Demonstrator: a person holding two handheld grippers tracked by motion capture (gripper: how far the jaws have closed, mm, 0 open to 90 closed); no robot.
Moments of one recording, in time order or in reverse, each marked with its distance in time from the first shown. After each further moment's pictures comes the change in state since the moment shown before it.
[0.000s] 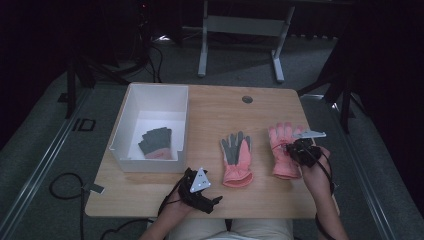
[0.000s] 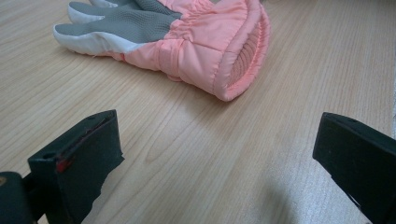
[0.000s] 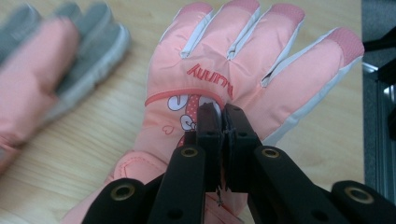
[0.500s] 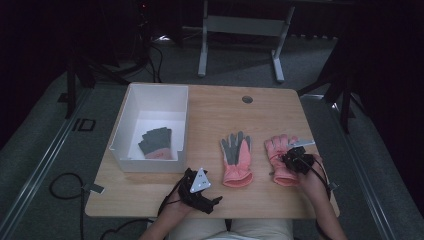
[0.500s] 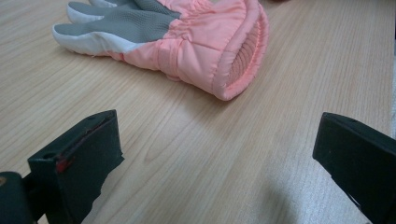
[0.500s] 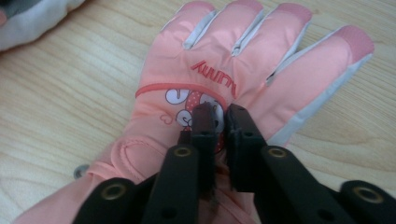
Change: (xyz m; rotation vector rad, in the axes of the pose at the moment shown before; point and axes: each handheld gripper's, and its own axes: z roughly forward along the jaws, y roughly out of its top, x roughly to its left) left arm 0.000 0.000 -0.001 0.001 -0.001 0.005; right arm 0.001 -0.034 0.039 0.107 0.018 -0.060
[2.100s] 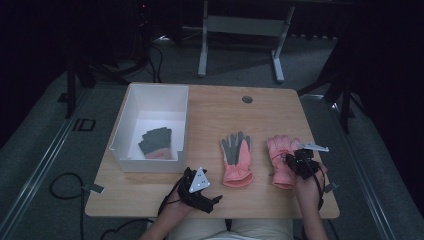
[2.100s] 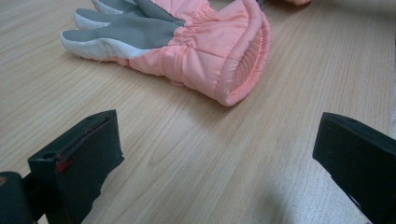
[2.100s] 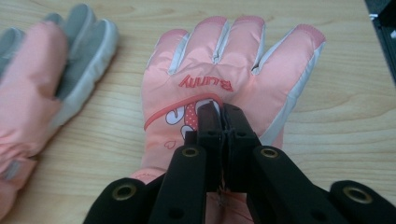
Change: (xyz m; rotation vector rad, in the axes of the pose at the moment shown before) left arm 0.000 0.001 -0.002 -0.020 0.011 -0.009; right arm 0.015 -0.005 -0.033 -0.116 -0.044 0.337
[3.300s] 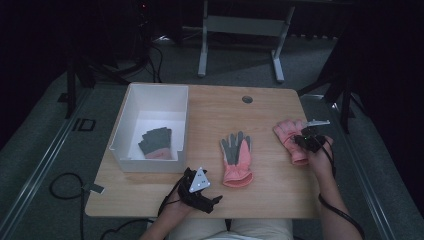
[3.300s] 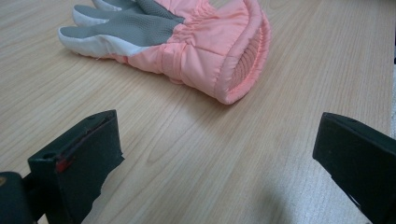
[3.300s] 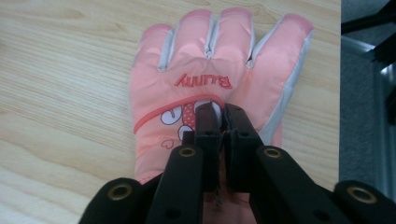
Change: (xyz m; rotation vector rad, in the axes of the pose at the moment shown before) left arm 0.000 0.000 0.000 -0.001 -0.003 -0.008; right arm -0.079 0.057 0.077 0.062 0.014 -0.203
